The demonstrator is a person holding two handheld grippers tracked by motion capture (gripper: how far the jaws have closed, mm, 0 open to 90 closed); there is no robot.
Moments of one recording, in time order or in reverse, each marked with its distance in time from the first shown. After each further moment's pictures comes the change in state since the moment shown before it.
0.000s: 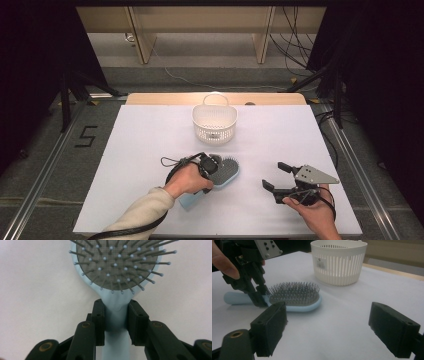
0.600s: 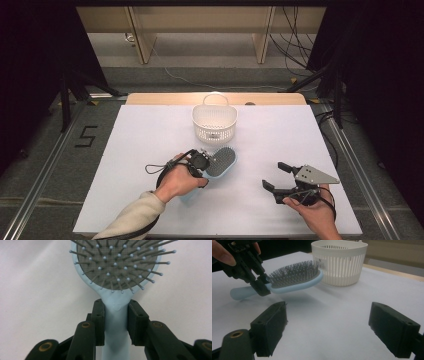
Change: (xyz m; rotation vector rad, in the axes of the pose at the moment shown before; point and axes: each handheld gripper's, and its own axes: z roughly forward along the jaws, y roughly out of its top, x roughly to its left) left arm 0.009 -0.019 -0.015 -0.226 0.035 -0.040; right arm 0.000 0.000 0.000 -0.008 0.004 -0.005
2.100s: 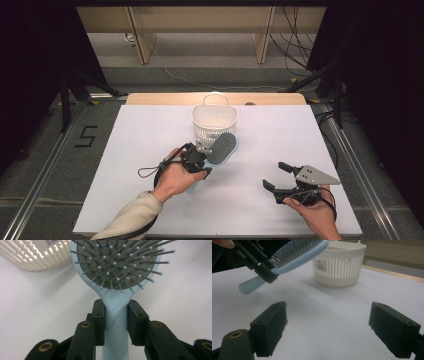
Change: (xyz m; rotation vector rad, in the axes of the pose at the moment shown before) left arm 0.006 0.002 -0.019 -0.237 0.011 -0.034; right arm 0.000 0.000 -0.002 -0.003 -0.008 0.001
